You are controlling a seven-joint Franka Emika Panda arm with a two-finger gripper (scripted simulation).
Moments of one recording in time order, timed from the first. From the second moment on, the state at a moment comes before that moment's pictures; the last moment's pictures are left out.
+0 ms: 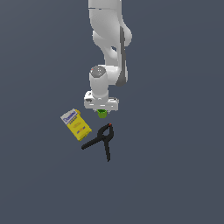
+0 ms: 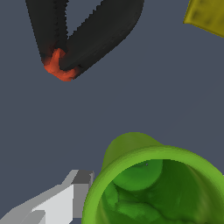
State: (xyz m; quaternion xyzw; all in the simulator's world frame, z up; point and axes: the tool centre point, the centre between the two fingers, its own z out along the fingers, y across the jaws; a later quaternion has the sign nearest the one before) arm -0.150 -0.062 0.043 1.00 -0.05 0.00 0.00
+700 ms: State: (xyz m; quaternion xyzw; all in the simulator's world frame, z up) arm -0.149 -0.061 0.046 1.00 -0.05 0.00 0.00
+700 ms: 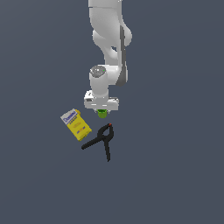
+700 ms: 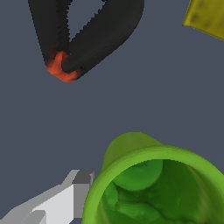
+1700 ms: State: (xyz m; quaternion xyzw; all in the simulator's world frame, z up) arm -0.104 -0.036 0.145 1.00 -0.05 0.00 0.00
